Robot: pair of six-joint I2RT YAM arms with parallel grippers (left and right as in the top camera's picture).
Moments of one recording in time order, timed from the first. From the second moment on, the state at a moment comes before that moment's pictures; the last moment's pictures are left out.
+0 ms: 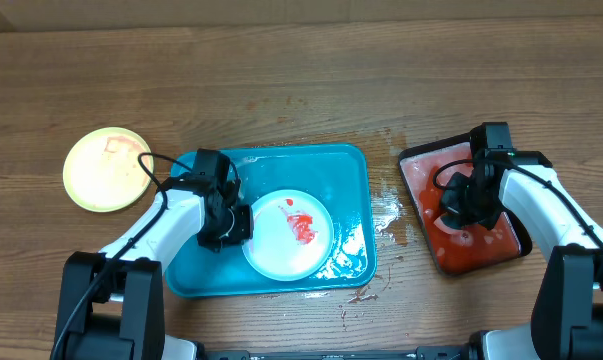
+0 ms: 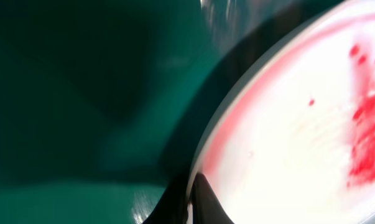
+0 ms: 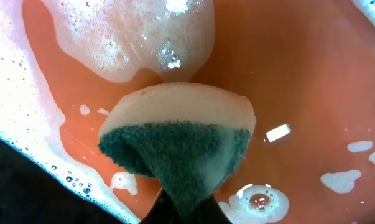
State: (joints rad) left arm -0.15 1.64 0.83 -0.66 0.21 -0.23; right arm -0.01 1.64 0.97 -0.83 -0.04 0.54
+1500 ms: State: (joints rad) left arm -0.15 1.63 0.83 -0.53 0.13 -0.15; right arm -0.01 1.72 0.96 -0.75 -0.08 0.53
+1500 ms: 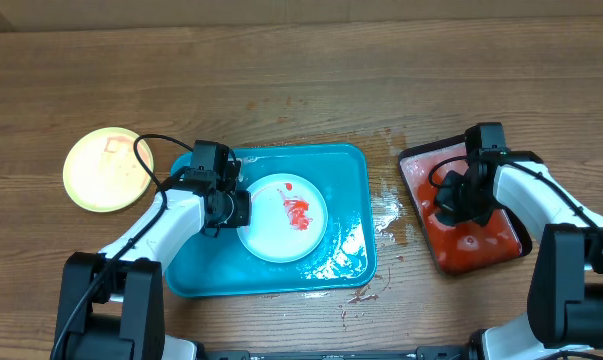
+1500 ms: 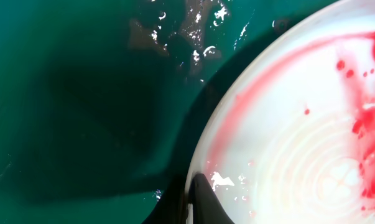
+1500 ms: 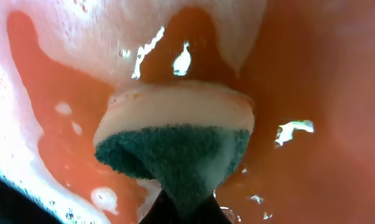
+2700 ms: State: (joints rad) left arm -0.15 1.63 0.83 -0.53 0.13 -0.15; right arm -0.02 1.48 1.03 -0.81 -0.08 0.60
